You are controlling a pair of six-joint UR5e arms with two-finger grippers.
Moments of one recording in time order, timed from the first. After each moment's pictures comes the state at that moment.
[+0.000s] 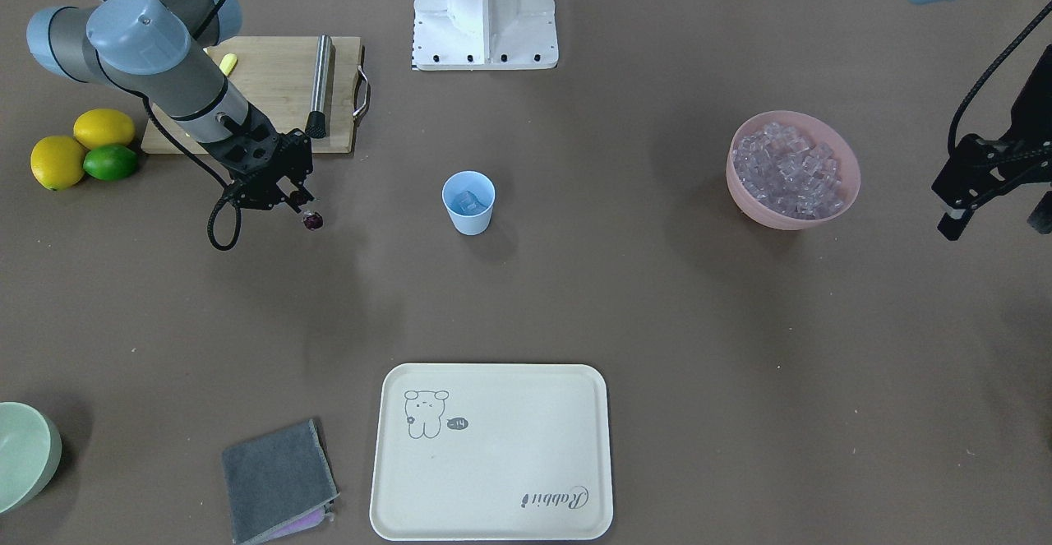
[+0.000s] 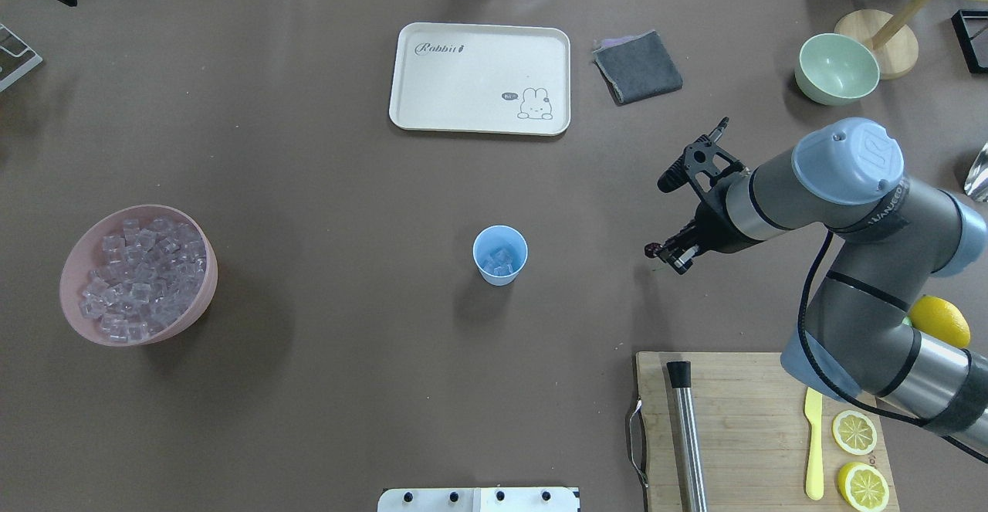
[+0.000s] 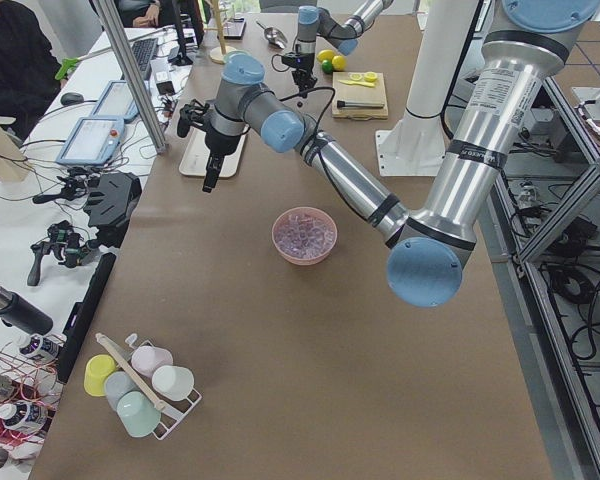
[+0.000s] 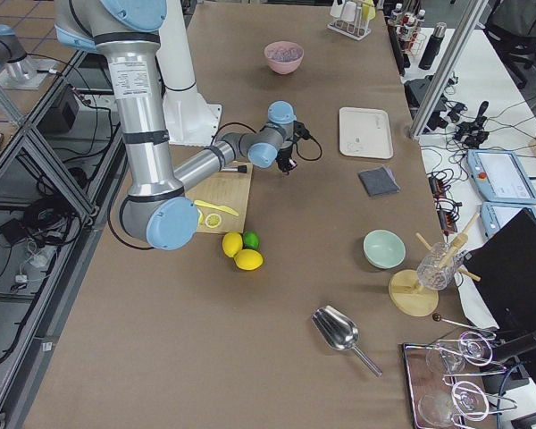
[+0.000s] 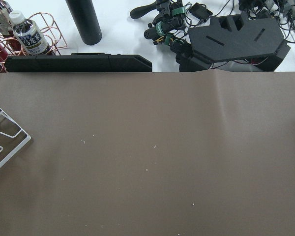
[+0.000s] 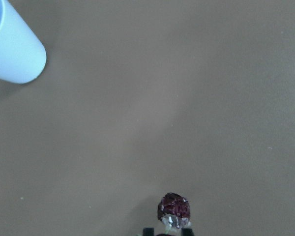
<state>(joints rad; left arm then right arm) -1.23 -1.91 -1.94 -1.59 -2.03 -0.72 0.68 -1.33 1.83 -1.14 2.06 0.40</state>
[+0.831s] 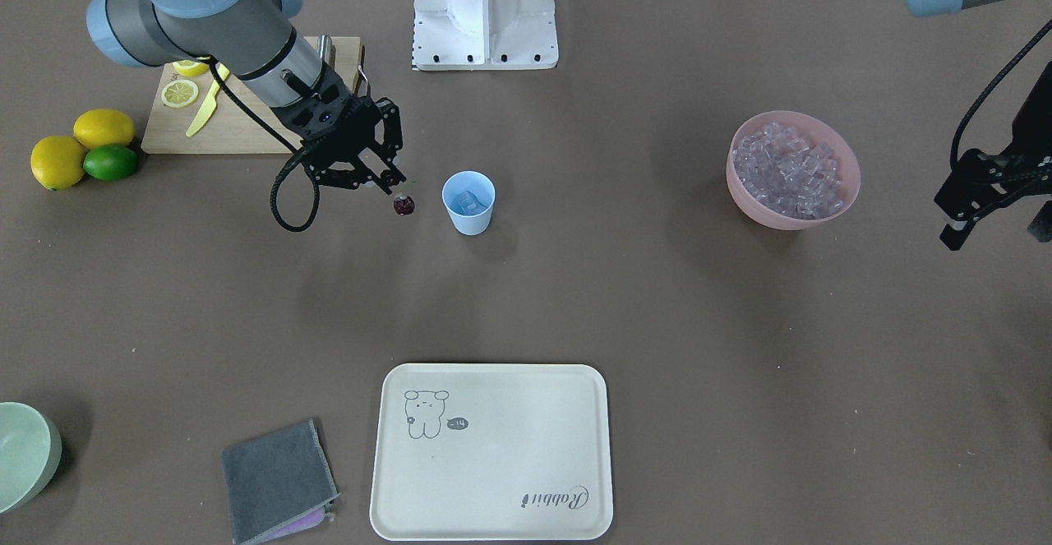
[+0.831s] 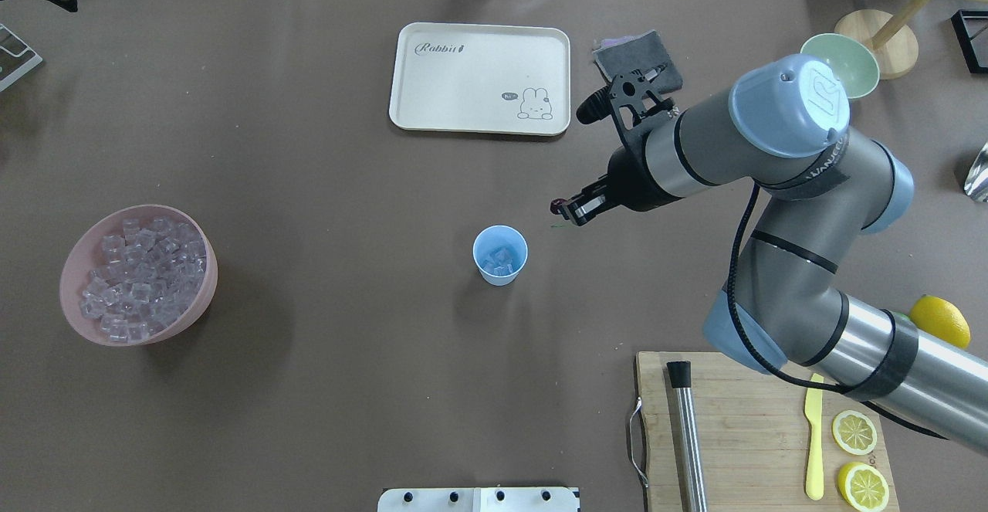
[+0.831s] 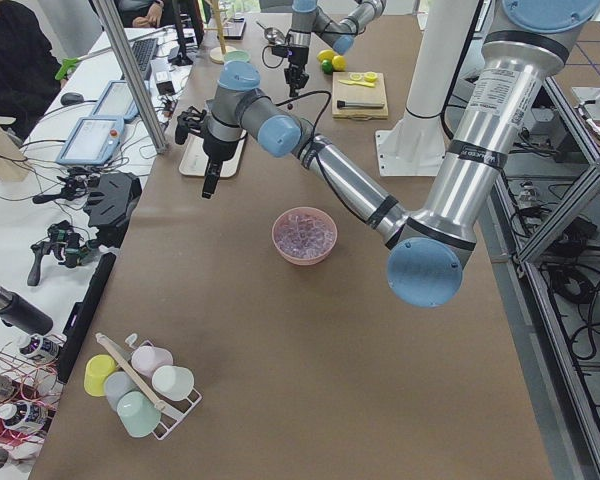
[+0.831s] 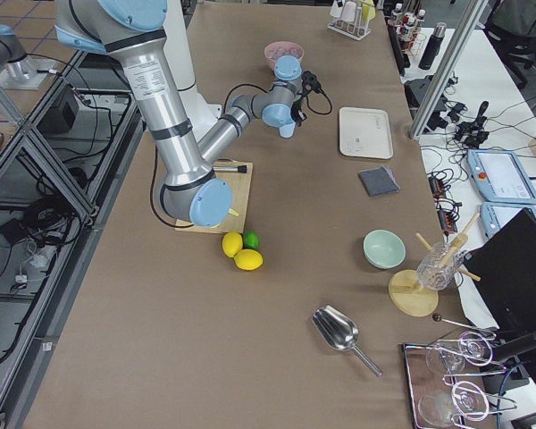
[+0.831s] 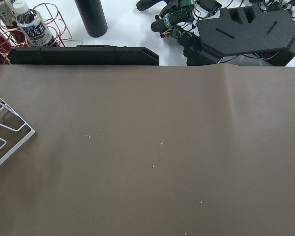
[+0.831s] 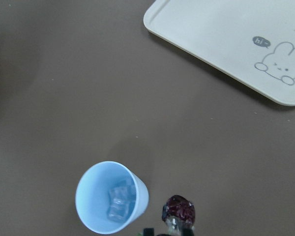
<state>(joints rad) -1.24 -1.91 -1.91 -1.60 -2.03 -0.72 0.66 -1.11 1.84 -1.13 2.05 0.67</state>
